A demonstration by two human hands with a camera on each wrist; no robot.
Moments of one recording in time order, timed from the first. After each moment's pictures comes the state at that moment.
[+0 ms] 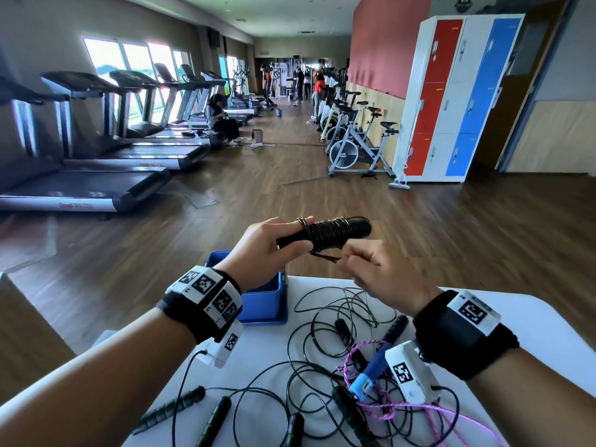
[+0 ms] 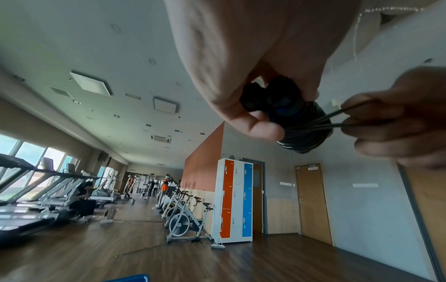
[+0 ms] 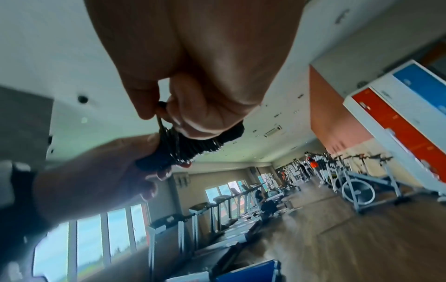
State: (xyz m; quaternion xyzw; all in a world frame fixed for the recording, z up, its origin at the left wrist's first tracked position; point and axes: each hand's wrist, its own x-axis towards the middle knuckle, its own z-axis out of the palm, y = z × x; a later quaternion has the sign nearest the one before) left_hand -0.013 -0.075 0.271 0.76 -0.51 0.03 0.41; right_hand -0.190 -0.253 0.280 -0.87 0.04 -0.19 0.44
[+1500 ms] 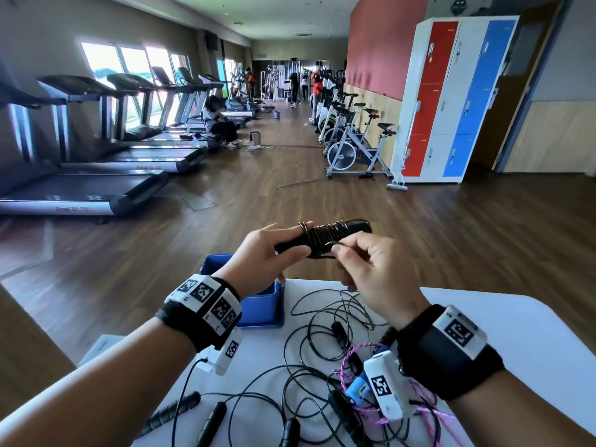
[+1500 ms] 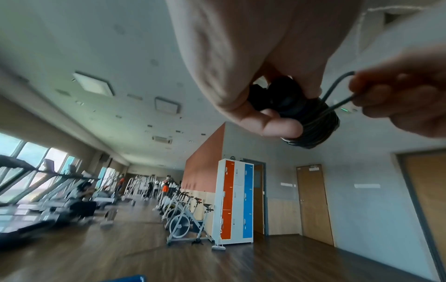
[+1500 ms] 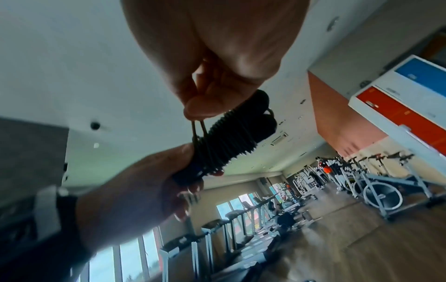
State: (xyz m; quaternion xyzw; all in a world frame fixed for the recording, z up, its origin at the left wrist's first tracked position) left_hand -0.030 -0.084 0.273 0.74 -0.49 -0.04 0.46; right_hand -0.194 -0.236 0.281 -0.84 0.08 -0.39 0.37
